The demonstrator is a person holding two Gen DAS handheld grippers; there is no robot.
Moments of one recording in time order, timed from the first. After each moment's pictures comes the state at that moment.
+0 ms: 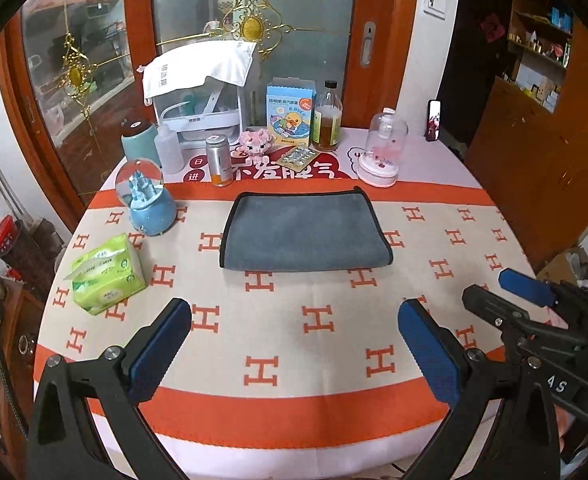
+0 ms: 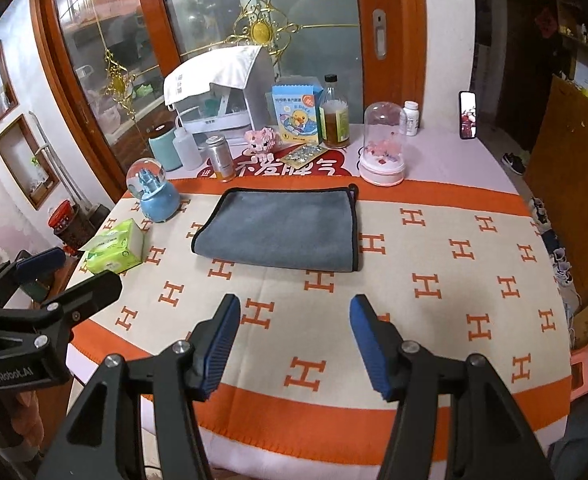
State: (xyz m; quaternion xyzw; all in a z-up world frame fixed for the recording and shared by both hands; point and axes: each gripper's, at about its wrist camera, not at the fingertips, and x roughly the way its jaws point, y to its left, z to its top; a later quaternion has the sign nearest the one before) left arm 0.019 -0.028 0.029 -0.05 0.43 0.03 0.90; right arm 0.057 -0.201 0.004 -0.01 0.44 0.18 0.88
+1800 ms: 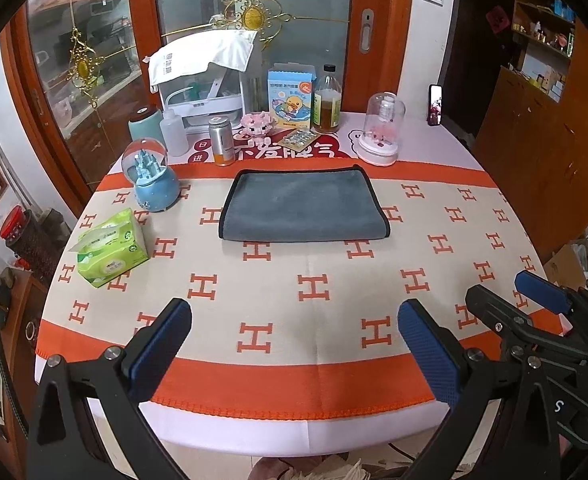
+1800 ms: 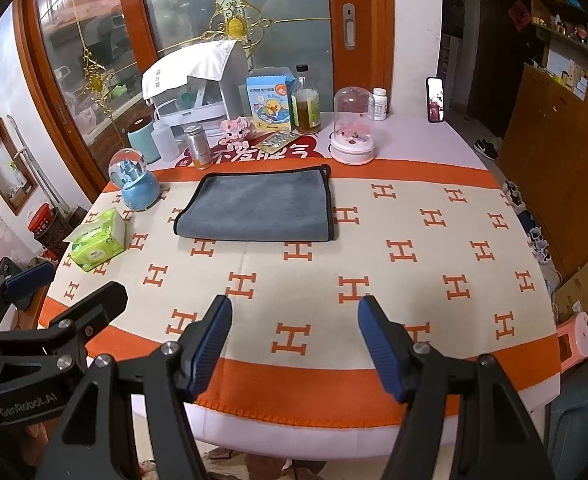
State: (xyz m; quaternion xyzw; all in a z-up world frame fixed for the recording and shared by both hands) left arm -0.011 -0.058 0.011 -0.04 0.44 0.05 0.89; right arm 0.017 -0.209 -0.002 -0.02 0.45 0.12 0.89
